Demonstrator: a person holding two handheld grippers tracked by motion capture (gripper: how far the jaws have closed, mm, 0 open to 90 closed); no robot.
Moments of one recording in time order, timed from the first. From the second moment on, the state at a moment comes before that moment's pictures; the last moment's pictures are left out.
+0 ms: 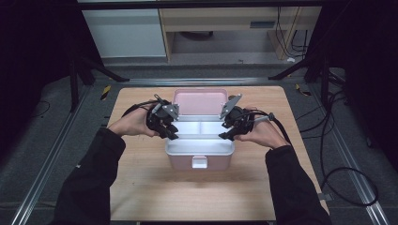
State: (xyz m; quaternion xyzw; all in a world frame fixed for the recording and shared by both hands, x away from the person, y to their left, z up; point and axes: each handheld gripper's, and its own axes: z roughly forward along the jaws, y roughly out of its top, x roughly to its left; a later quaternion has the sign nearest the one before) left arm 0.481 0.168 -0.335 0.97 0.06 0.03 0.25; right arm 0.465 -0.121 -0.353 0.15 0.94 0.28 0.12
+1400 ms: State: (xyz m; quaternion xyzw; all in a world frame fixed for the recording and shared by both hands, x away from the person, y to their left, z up) left arm 0.562 0.182 -0.394 0.81 0.41 0.13 0.40; right arm 0.541 -0.145 -0.388 0.41 0.80 0.39 0.18
